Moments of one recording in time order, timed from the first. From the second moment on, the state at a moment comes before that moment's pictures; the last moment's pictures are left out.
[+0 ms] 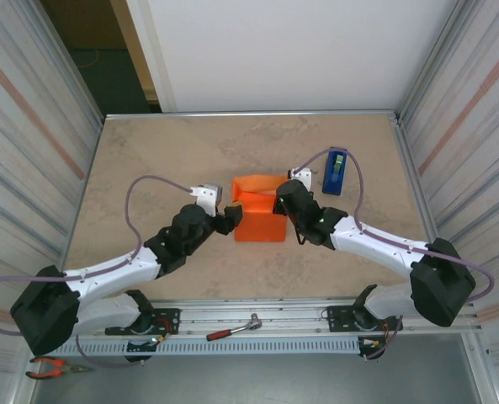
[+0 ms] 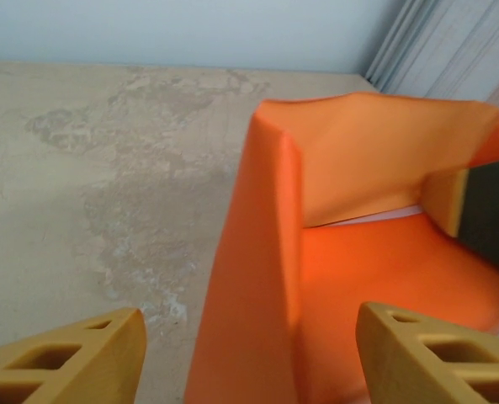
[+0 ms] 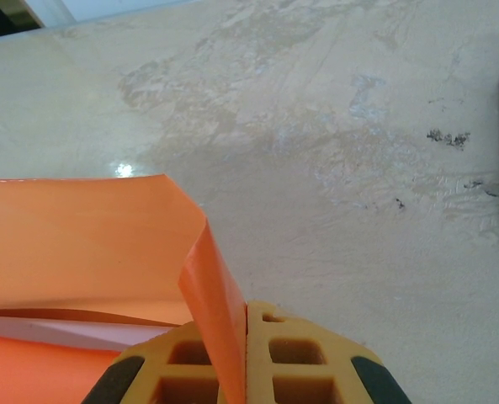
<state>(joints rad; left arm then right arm) -0.83 1.14 0.50 0.32 -0.26 -0.36 0.81 1.32 0.81 -0.15 0.50 0.63</state>
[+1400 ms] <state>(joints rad) -0.80 1.39 0.72 0.45 -0.28 -0.22 0.80 1.32 0.80 -0.12 0.50 0.63</state>
